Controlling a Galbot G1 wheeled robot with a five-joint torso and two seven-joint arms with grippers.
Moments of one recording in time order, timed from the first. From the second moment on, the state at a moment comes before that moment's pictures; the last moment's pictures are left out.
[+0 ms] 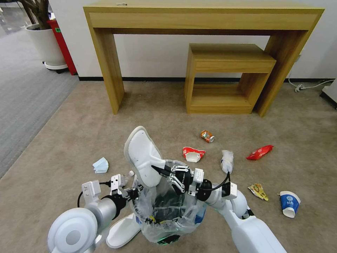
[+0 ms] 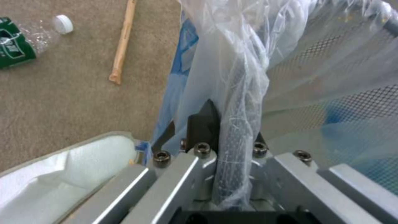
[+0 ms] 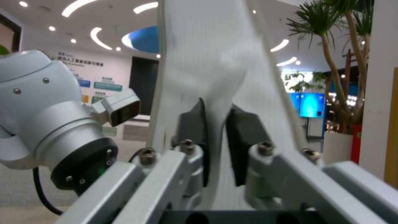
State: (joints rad) left arm 1.46 -1.10 -0.44 -2.35 -1.35 0.74 -0.64; right arm -1.15 1.25 0.21 1.80 0.60 0.34 -1.02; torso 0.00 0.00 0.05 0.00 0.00
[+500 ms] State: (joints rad) left arm 1.44 -1.08 -0.48 -2.33 -1.34 0.74 -0.63; right arm -1.17 1.22 0.24 1.83 0.60 0.34 -1.02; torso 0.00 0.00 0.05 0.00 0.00
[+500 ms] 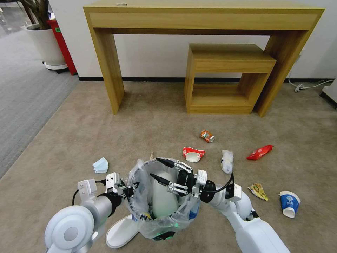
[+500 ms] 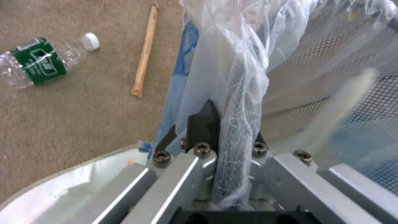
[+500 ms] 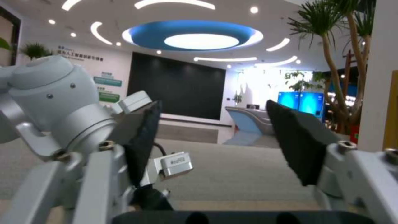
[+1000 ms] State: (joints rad) left arm 1.43 -1.08 -0.57 -2.32 -1.35 0.74 -0.64; right arm -1.23 1.20 0.29 1.88 0.59 0.34 -0.91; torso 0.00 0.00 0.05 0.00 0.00
